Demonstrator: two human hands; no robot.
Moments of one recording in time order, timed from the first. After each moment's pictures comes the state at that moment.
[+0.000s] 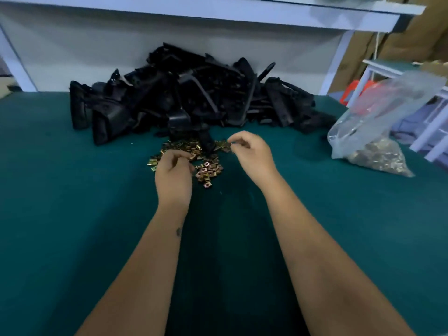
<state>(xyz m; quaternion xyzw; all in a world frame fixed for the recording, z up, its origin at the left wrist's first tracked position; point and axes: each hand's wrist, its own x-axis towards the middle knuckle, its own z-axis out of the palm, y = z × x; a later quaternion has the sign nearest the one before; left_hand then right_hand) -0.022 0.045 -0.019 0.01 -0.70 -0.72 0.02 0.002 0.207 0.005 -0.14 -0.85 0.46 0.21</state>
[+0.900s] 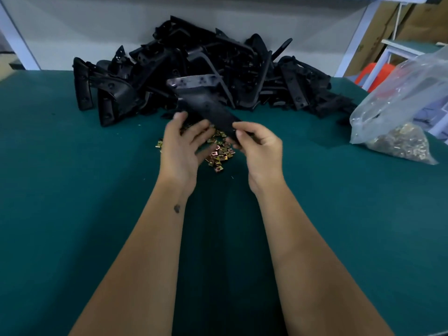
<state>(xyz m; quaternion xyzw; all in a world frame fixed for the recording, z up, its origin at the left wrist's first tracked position) -0.030 0.035 -0.002 -0.06 -0.44 -0.89 -0.13 0.020 0.157 -0.003 -0.11 -0.62 0.71 0.32</state>
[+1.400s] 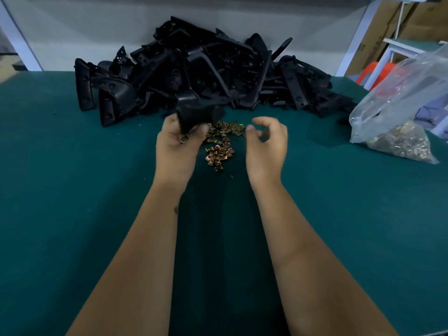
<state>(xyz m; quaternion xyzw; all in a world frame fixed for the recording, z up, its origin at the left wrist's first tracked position) -0.023 0.027 -0.002 -0.19 -0.62 -0.76 0.06 0.021 0.161 -0.004 -0.20 -0.68 0.57 0.41</state>
